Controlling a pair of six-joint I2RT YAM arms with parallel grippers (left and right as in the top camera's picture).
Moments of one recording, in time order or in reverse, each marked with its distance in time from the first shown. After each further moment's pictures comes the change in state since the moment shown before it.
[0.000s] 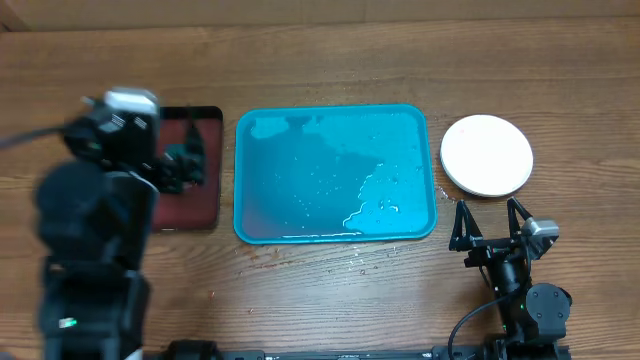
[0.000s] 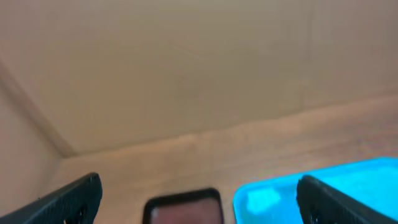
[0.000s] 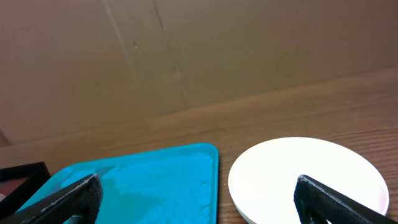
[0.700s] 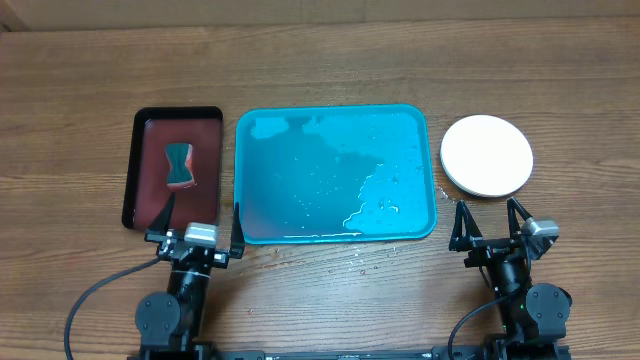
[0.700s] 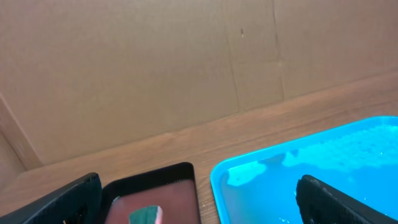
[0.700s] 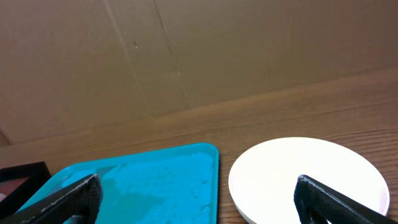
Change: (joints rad) left arm 0.000 -0.740 -1.102 0.620 0.100 0.042; right arm 0.000 0.000 0.000 0.001 -0.002 0.000
